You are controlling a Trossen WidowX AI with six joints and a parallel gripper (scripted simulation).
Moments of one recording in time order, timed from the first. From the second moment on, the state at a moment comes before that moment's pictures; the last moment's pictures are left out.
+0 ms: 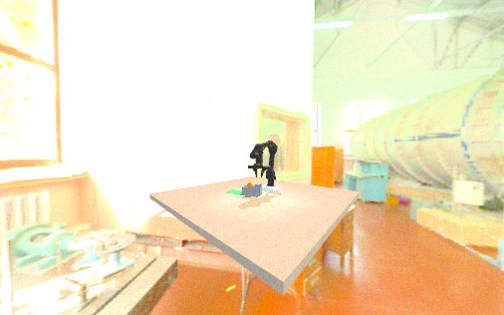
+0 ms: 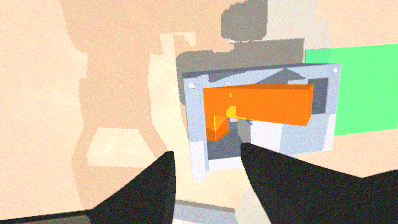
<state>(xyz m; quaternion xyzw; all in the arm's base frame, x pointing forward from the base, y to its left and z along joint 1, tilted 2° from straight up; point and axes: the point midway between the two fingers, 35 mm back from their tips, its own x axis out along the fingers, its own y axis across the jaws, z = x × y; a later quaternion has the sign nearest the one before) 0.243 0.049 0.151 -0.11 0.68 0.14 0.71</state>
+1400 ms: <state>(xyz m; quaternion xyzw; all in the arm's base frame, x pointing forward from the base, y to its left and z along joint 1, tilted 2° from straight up) 0.275 -0.017 0.153 0.41 0.59 -0.37 0.59</state>
